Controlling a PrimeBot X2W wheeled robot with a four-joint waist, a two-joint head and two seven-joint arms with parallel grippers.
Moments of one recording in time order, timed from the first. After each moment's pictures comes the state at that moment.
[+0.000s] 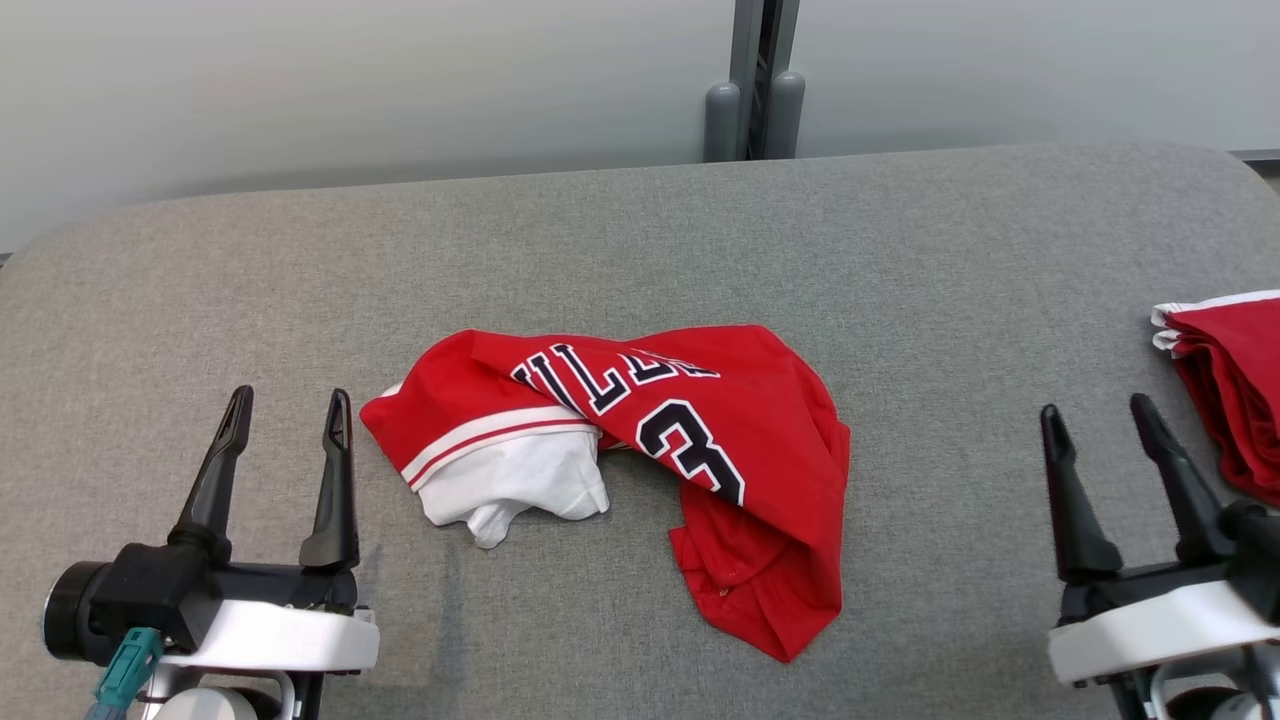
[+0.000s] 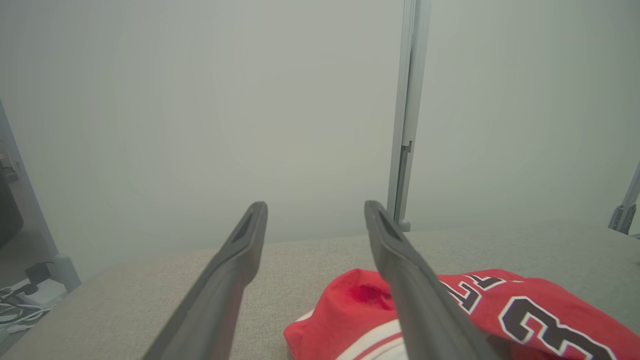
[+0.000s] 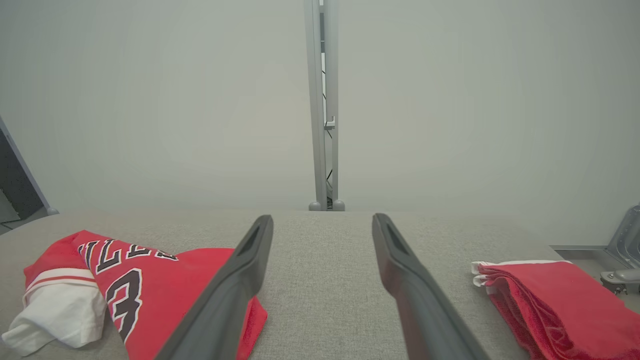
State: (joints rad) left arm -0.05 0.30 -0.23 -0.07 -0.37 0.19 -0.26; right arm 0.01 -0.05 -0.04 -0.16 0.15 0.13 -0.02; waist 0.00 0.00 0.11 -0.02
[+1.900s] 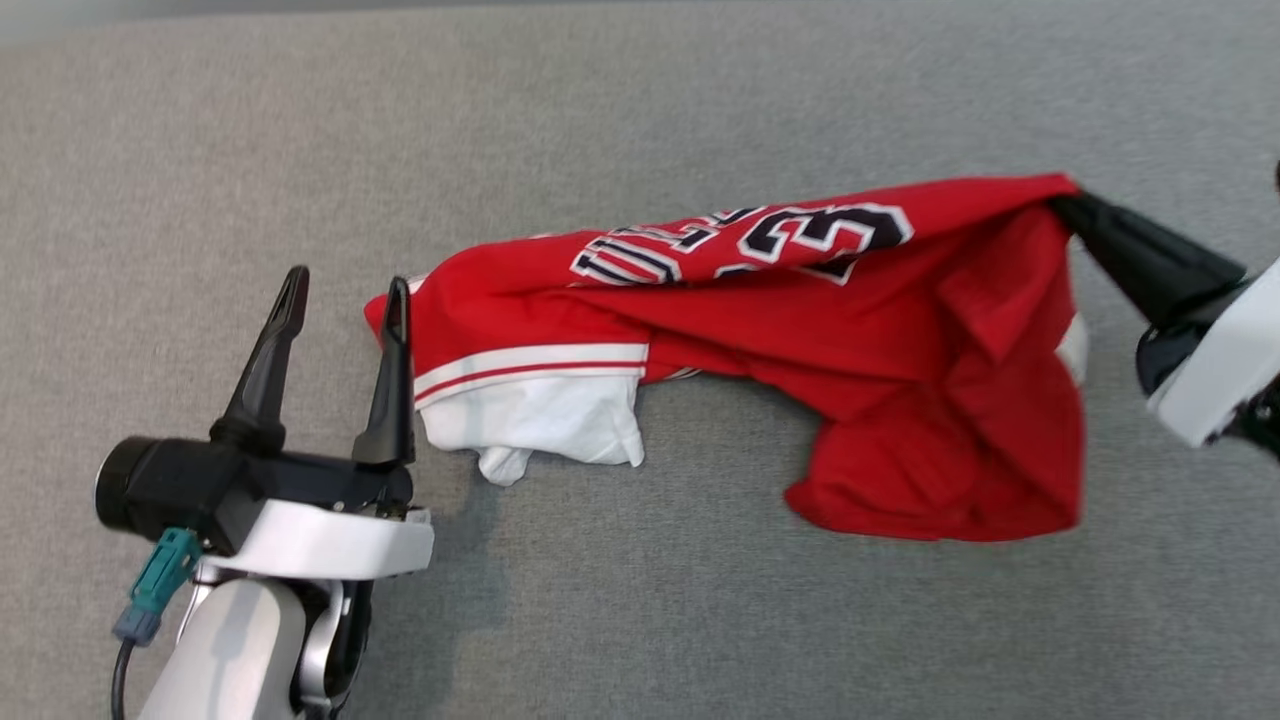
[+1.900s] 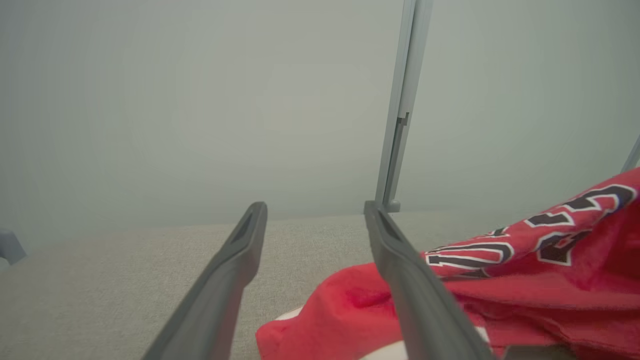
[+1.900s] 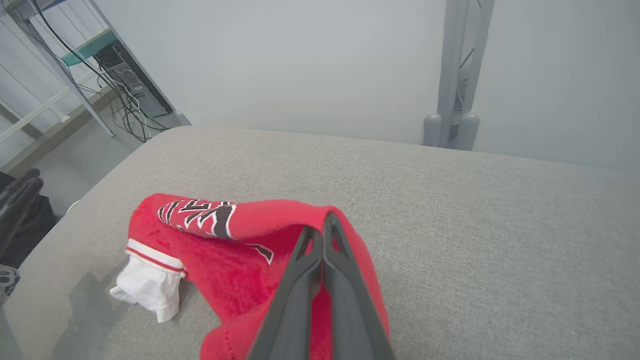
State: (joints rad) left arm -0.22 0.23 -0.25 -0.03 -0.35 0.12 -0.26; right arm -0.47 -0.45 0.16 -0.18 0.79 0.13 0.60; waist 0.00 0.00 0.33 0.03
